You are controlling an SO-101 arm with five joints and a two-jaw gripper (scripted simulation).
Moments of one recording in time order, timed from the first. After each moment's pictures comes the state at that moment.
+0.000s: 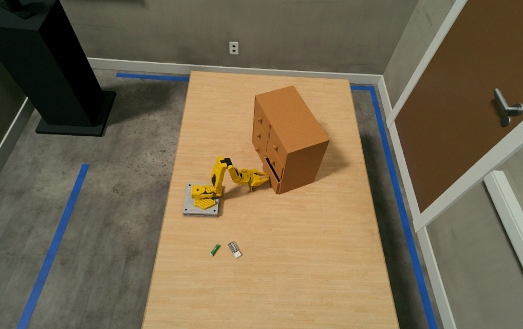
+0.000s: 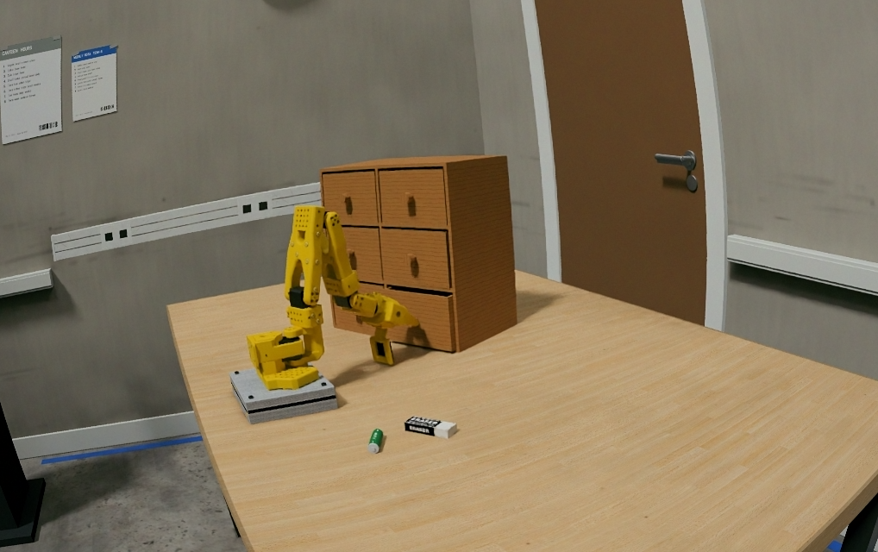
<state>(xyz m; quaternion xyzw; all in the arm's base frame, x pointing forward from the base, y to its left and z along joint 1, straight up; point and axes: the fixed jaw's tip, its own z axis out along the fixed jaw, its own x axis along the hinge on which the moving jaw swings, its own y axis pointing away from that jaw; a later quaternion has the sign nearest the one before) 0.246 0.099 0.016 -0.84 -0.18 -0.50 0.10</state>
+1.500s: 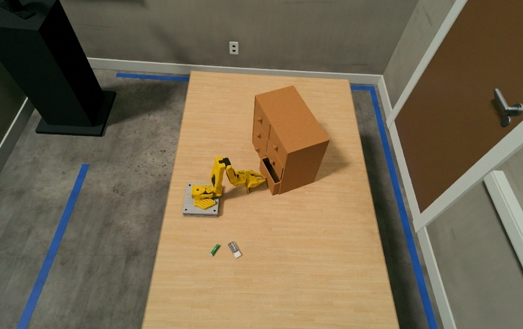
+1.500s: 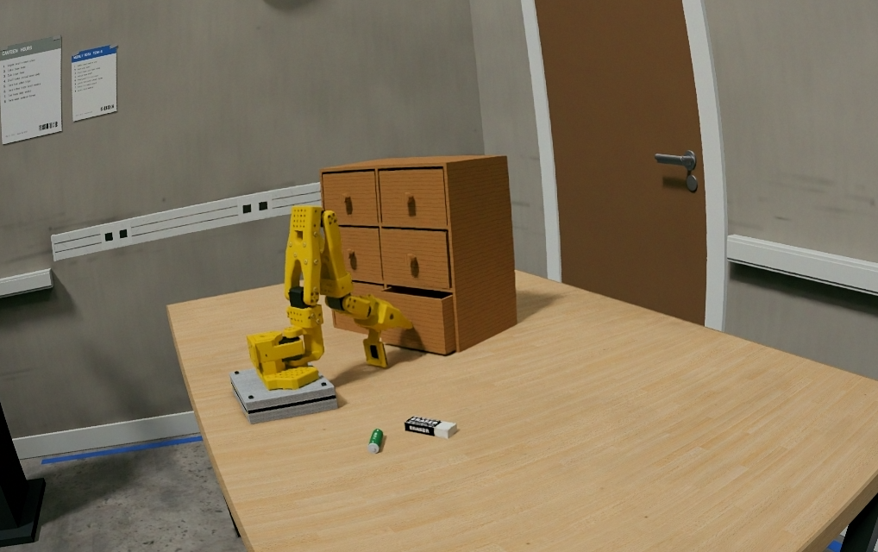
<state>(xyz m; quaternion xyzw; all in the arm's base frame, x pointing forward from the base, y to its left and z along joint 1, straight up) 0.231 0.093 0.016 -0.84 -0.18 -0.50 0.10</state>
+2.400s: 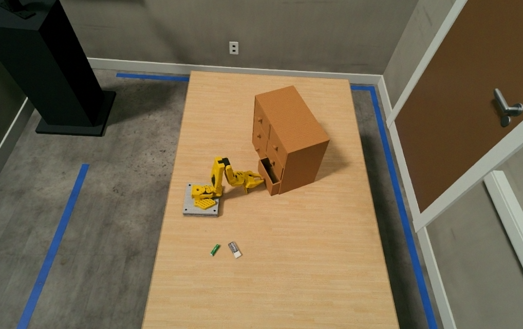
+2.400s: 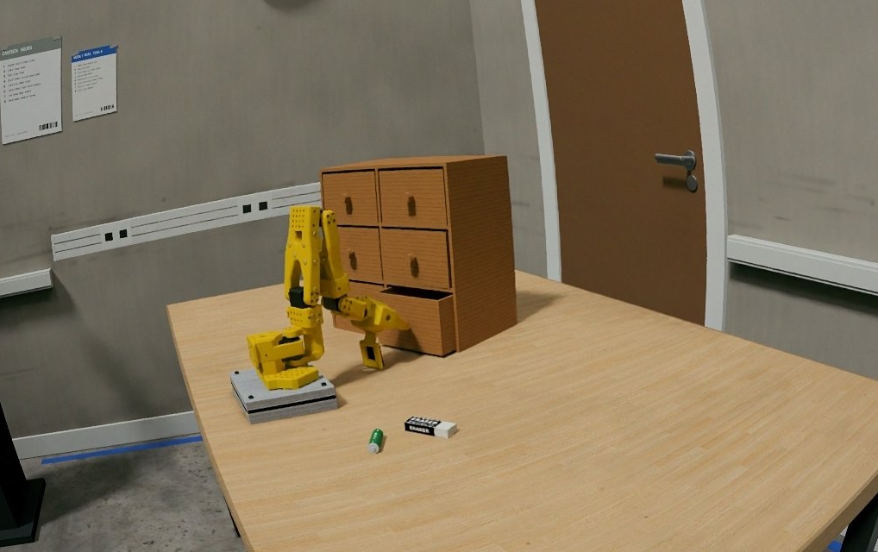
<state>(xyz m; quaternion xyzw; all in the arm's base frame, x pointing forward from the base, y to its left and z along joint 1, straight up) 0.224 0.089 0.016 -0.84 -0.18 -0.50 0.10</state>
